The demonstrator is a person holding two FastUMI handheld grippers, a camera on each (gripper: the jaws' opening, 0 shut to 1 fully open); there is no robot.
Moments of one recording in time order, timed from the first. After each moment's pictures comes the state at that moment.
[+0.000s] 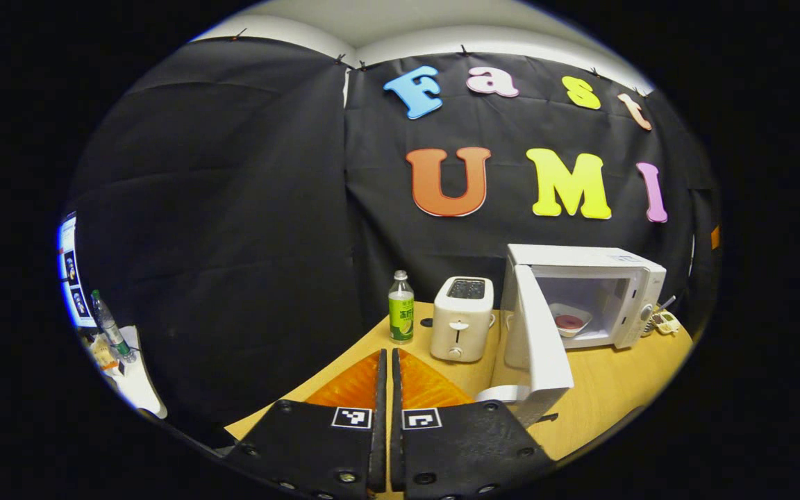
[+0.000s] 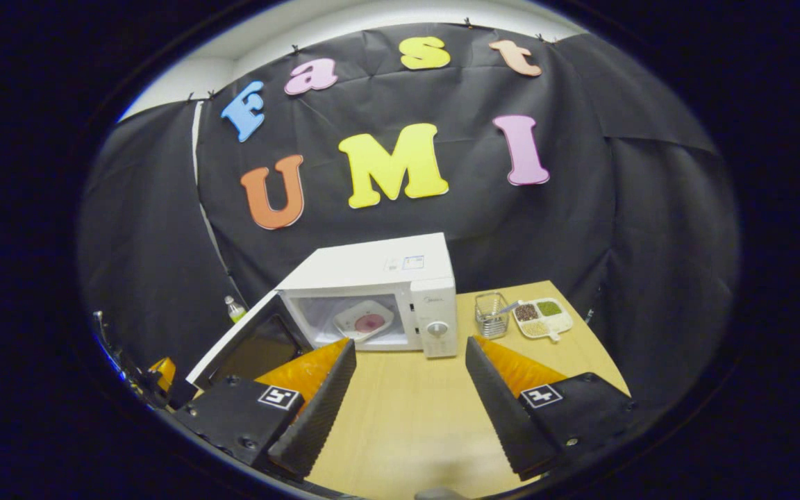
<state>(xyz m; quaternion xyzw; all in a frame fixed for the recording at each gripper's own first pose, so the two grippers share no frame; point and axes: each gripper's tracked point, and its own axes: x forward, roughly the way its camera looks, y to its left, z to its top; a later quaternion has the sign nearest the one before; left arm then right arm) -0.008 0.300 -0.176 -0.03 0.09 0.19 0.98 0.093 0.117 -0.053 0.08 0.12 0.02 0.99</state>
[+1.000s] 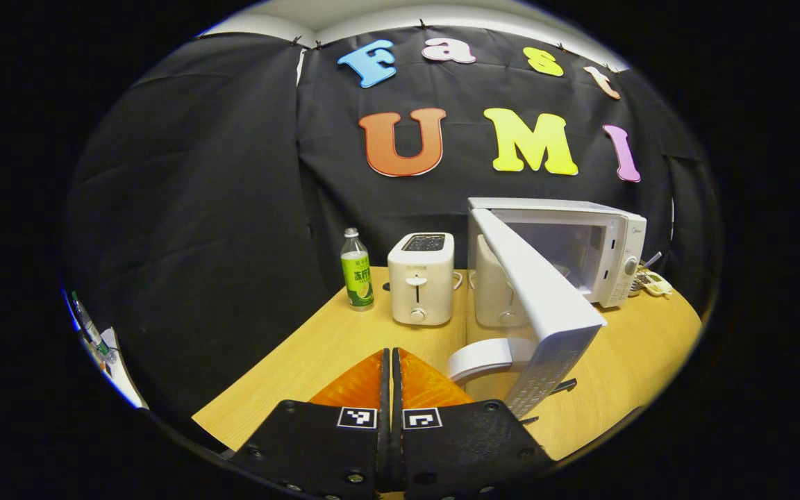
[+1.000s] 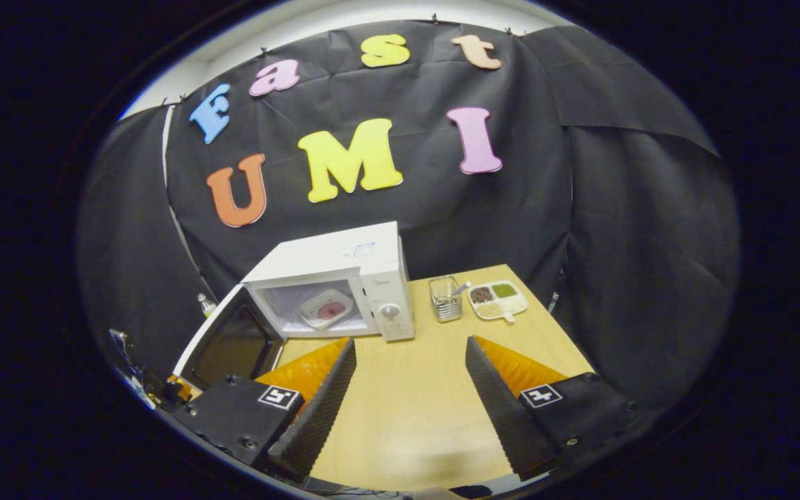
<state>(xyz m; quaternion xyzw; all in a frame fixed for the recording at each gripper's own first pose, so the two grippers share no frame) 0.018 0.236 -0.244 0.00 0.16 0.11 0.98 0.044 0.060 -0.074 0.10 0.15 -0.05 0.98</state>
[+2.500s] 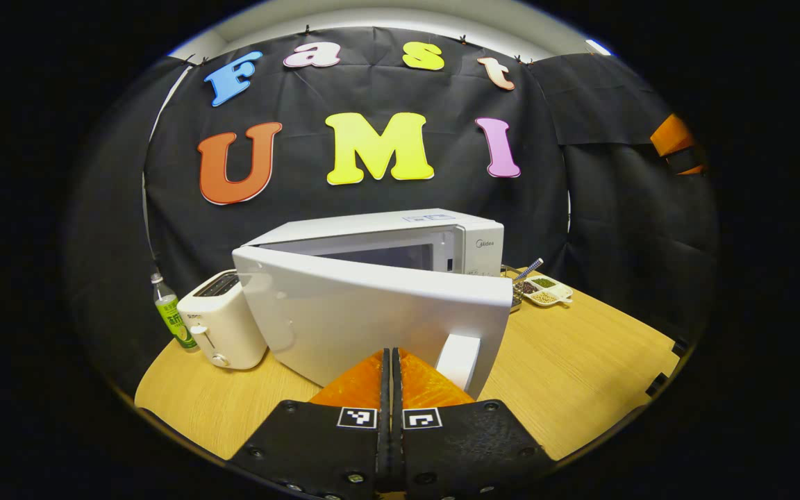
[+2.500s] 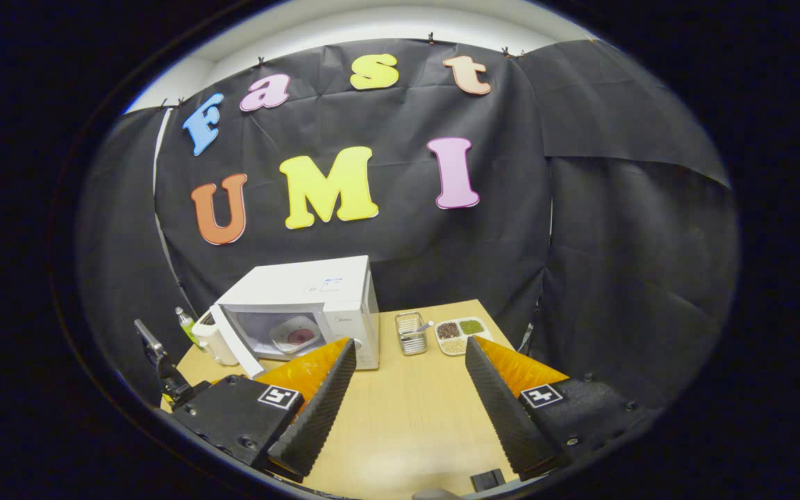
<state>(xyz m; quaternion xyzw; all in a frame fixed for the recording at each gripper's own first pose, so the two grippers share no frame) 0.122 -0.027 -0.214 0.03 0.12 -0.12 0.98 0.048 -0.008 -0.023 0.06 0.10 -0.09 0.99</state>
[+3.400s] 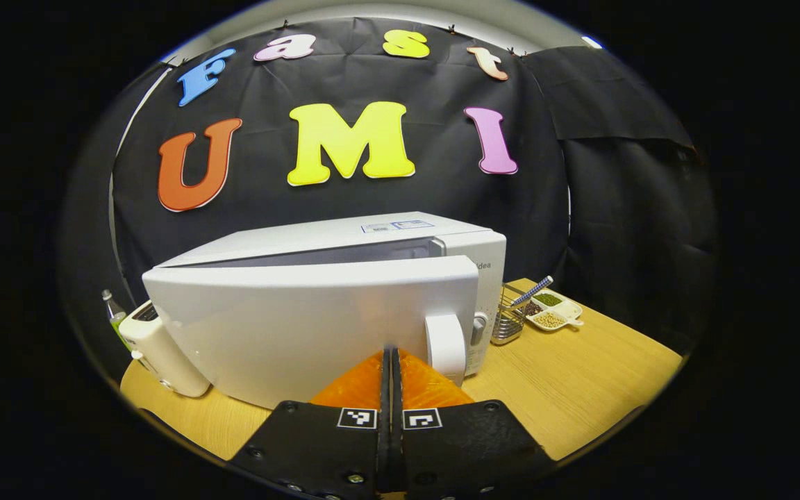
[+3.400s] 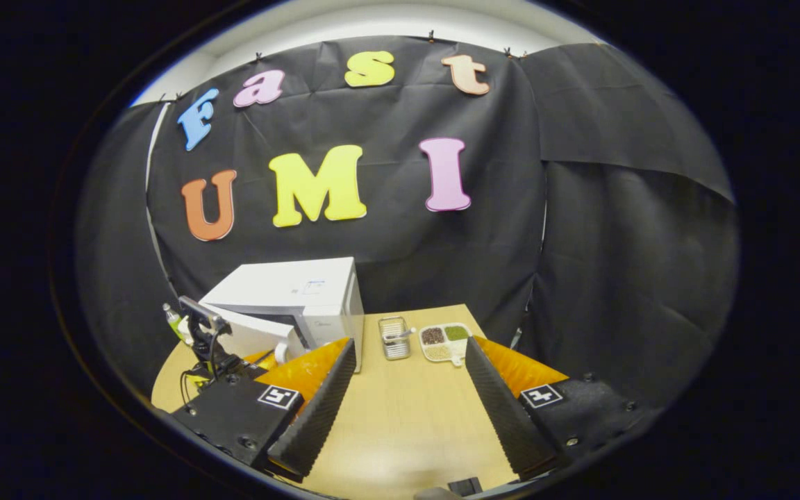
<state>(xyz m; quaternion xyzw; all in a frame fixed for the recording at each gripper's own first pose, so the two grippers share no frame) 0.228 -0.098 -0.221 0.02 0.12 -0.14 0.98 0.059 -0.040 -0.016 0.04 0.11 -0.10 0.99</state>
